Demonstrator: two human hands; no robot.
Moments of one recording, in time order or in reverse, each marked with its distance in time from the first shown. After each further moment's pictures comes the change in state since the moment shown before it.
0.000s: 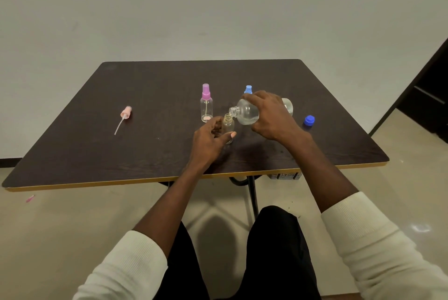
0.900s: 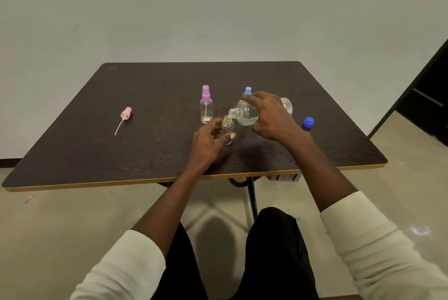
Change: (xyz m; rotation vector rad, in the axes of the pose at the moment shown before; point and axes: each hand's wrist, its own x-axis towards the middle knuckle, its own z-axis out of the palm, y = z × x) left_hand 0.002 -0.002 0.001 -0.010 0.001 -0.040; right_hand 0.001 -0.005 -0.006 -0.023 -0.026 -0.009
